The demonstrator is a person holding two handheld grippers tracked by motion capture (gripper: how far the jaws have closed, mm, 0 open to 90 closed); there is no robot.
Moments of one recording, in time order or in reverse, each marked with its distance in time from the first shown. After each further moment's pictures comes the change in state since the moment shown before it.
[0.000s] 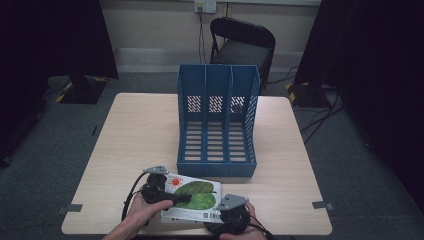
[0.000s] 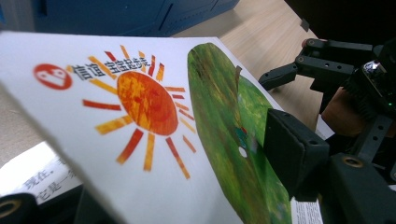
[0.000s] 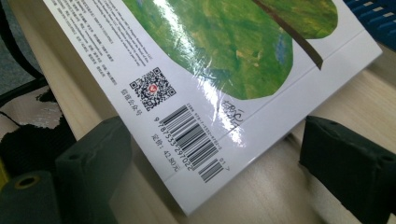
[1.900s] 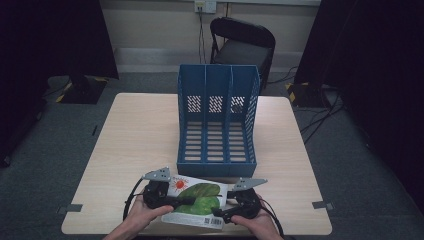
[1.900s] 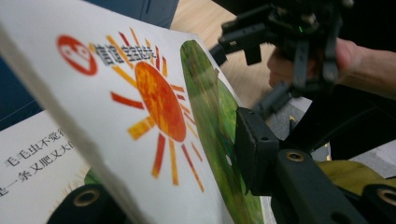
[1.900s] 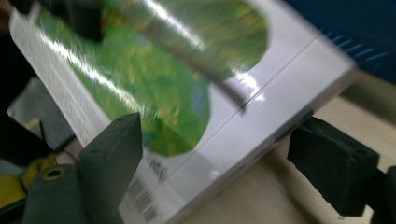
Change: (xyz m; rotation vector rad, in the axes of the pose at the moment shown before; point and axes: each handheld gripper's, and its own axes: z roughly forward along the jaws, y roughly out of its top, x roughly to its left) left arm -0.030 0.007 -0.008 -0.052 -0.128 0.242; right arm -0.047 0.011 -0.020 -0.082 0.184 0.196
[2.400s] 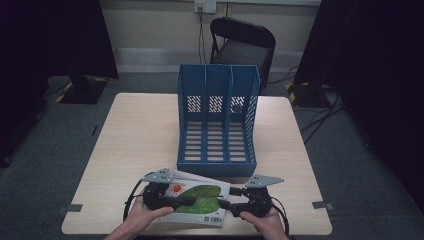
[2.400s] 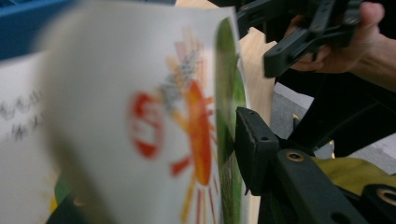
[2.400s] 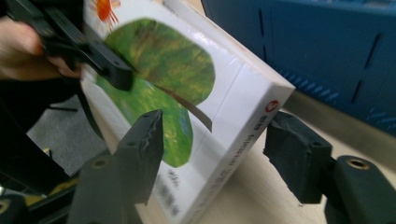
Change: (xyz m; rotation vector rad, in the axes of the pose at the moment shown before) left arm -0.003 0.000 -0.001 -0.008 0.017 0.024; right arm 0.002 0.008 -0.036 -0.140 0.015 0.018
